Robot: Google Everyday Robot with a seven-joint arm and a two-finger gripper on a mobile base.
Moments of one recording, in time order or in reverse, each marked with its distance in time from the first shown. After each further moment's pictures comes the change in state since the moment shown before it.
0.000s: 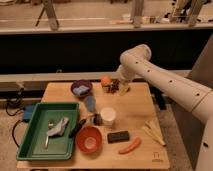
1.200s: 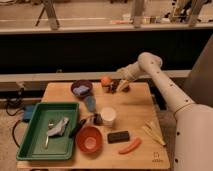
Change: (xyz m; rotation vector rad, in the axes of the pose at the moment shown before) arm 0.038 -0.057 0.085 0.051 -0.426 0.240
